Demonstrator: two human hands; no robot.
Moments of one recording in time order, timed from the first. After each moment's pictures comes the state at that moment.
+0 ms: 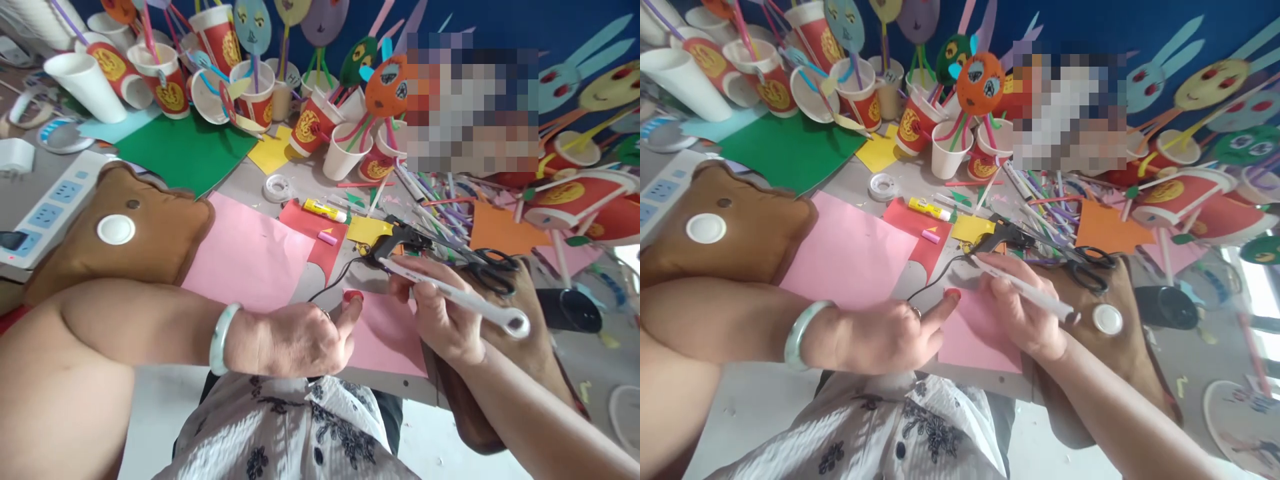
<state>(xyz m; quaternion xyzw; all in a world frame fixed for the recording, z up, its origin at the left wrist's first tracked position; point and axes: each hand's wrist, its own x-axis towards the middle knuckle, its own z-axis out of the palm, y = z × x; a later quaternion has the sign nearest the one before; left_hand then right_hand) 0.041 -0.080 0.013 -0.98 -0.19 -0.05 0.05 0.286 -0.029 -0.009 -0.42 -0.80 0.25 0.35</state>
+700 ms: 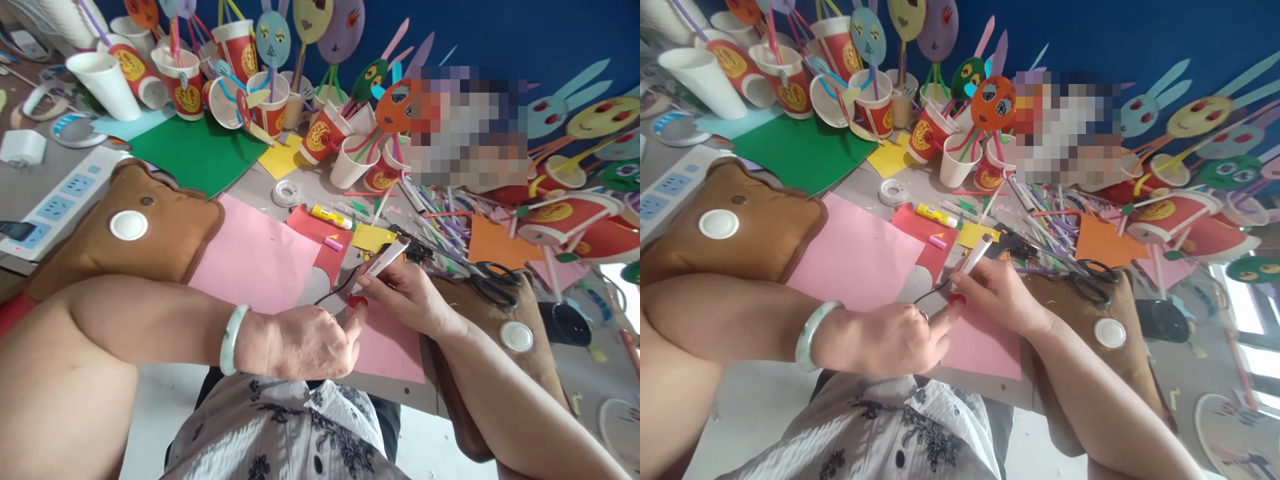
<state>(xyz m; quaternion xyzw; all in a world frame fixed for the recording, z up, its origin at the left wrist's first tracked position) 0.041 -0.079 0.008 -0.98 -0.19 -0.05 0.05 0.257 0.003 -0.001 -0.43 -0.78 0.42 0.15</state>
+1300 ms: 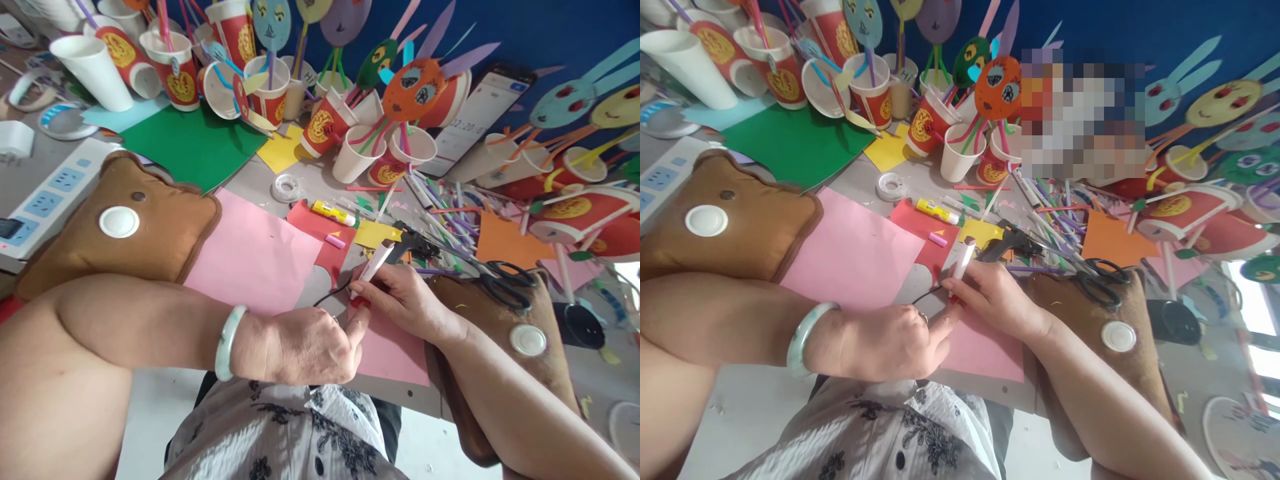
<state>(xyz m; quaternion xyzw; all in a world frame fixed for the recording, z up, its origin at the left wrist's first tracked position) 0.041 -0.078 0.015 -0.98 -0.19 -0.04 0.06 0.249 0.004 -0.001 -0.39 -0.83 0.39 0.12</state>
